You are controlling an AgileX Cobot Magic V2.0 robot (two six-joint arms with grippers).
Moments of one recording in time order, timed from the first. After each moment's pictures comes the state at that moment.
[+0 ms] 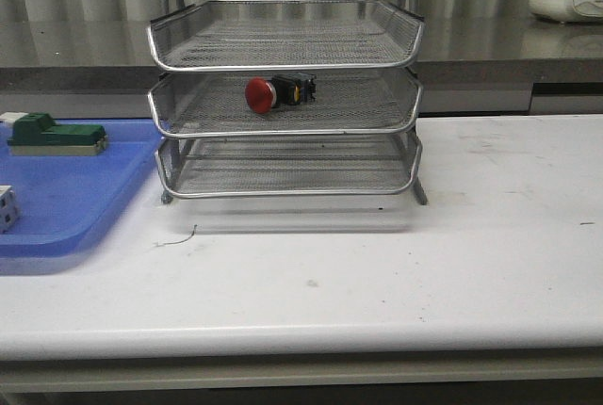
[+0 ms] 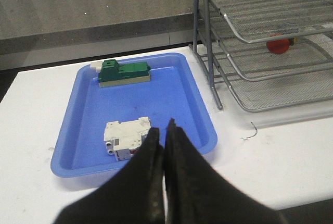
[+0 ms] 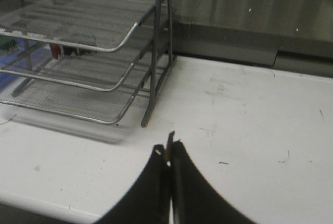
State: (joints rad) left arm 0.00 0.14 -0.39 -0.23 0.58 0.31; right arm 0.09 0.21 -0.28 0.37 0.33 -0.38
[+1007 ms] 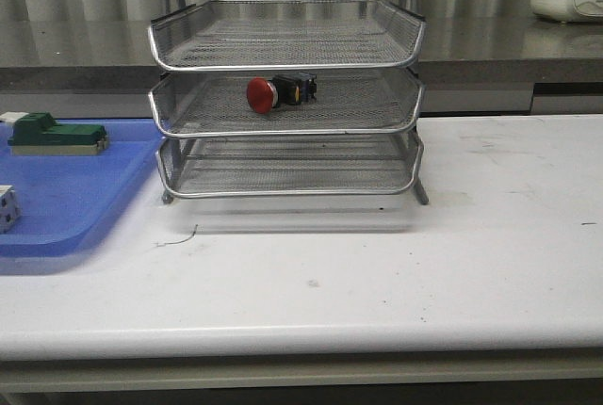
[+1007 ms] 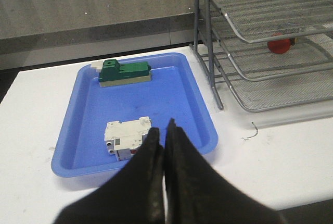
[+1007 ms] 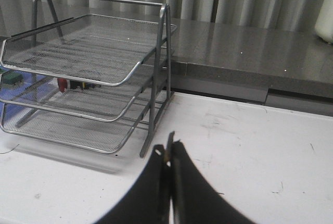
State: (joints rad) left arm 0.00 0.14 -0.39 -0.23 0.58 0.31; right arm 0.09 0.08 -0.27 0.37 0.33 -0.38
